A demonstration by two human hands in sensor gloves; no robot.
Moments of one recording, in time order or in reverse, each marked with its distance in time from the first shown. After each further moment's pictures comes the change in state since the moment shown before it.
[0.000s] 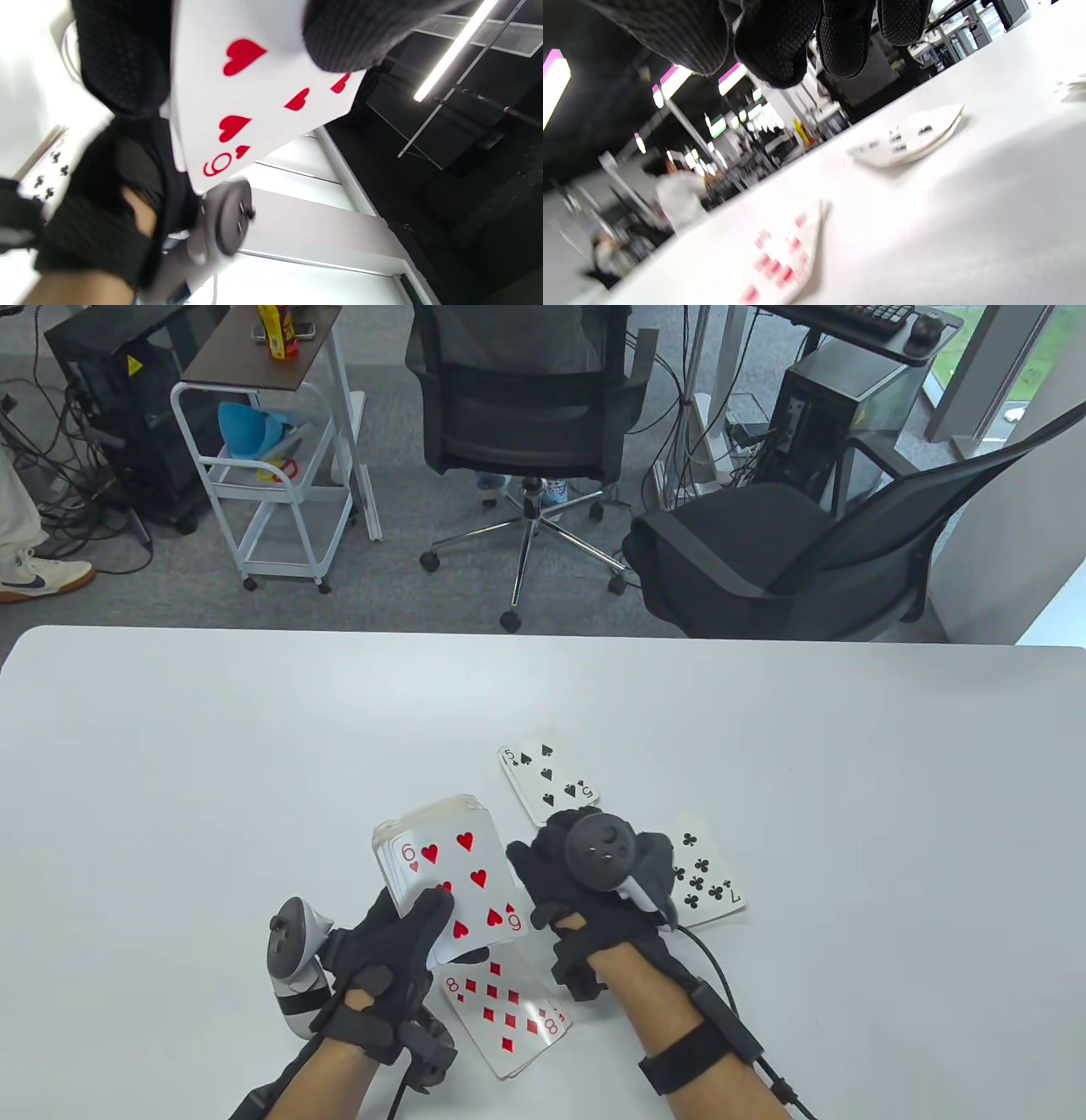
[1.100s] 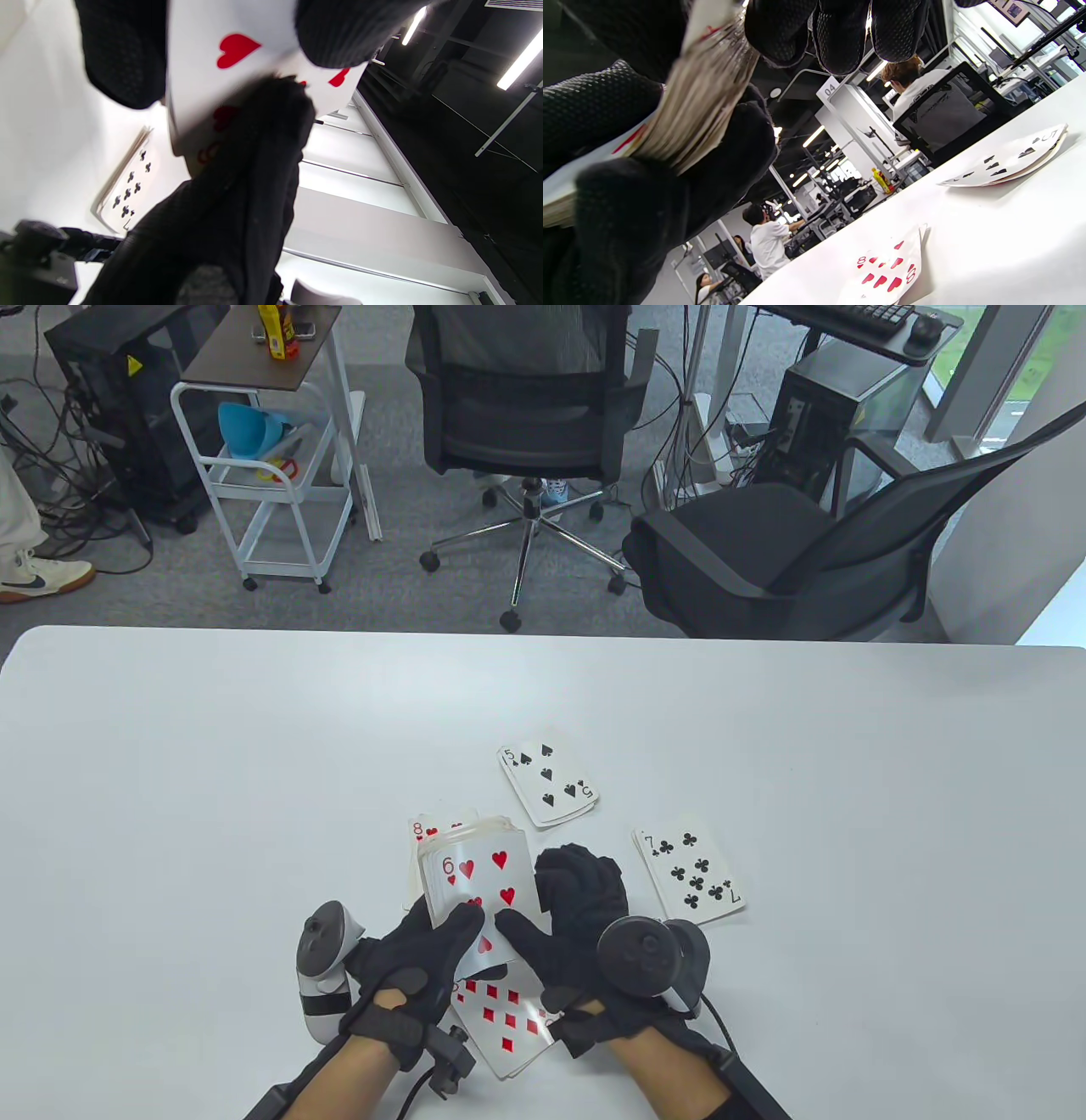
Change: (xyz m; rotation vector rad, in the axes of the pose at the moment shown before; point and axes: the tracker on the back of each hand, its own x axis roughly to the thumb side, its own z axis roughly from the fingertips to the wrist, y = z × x) left_hand -0.033 -0.002 0.000 0.003 0.187 -0.048; right_hand 0.015 0.016 0.059 -0.155 -0.304 -0.084
